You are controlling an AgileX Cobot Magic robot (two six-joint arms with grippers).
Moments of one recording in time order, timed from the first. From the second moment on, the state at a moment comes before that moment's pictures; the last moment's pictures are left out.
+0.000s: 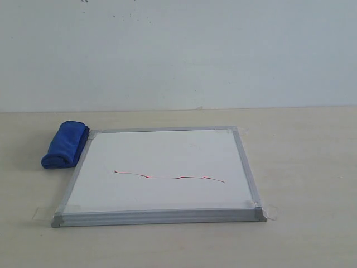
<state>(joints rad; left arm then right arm) 0.01 0.02 -0.46 -0.51 0.20 -0.10 0.09 0.00 0.00 0.01 0.34 0.09</state>
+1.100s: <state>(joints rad) 0.01 1.73 -1.79 -0.18 0.80 0.07 0.09 0.00 0.00 0.01 0.34 0.09</state>
